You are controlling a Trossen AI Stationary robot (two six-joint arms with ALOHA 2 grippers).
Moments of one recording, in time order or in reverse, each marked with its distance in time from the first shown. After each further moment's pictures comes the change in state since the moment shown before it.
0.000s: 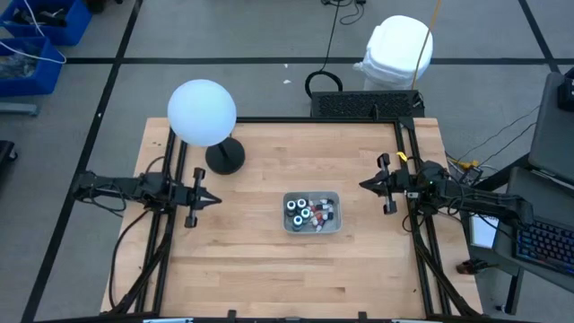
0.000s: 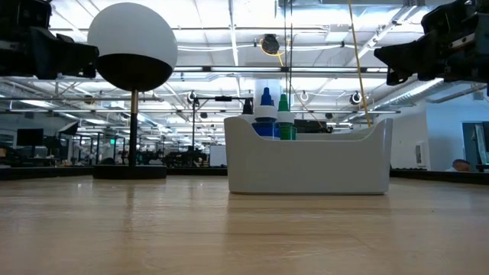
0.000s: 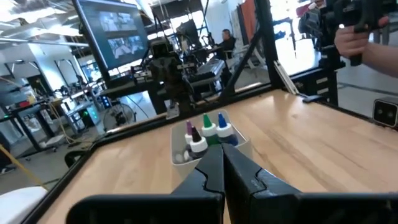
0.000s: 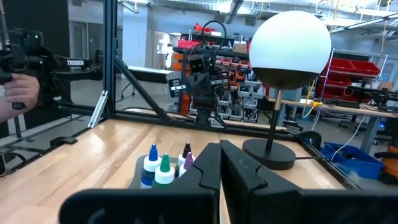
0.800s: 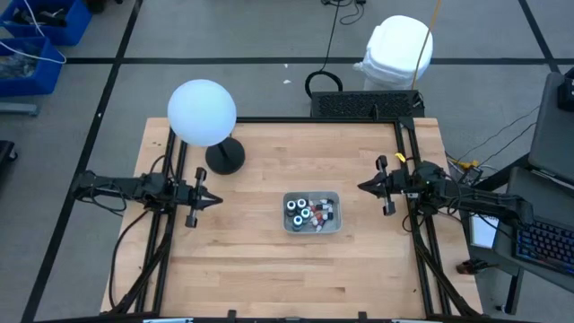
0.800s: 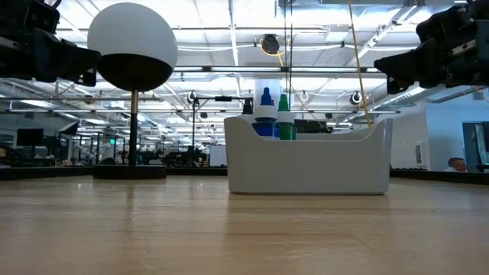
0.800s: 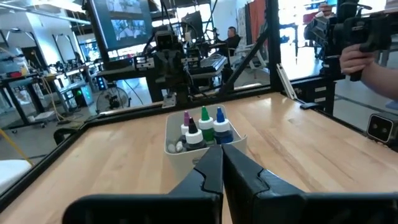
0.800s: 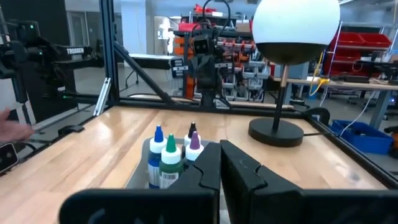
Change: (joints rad) left arm 0.000 0.023 0.001 -0.019 -0.018 -0.134; right arm 0.001 0.002 0.000 -0.078 -0.002 0.034
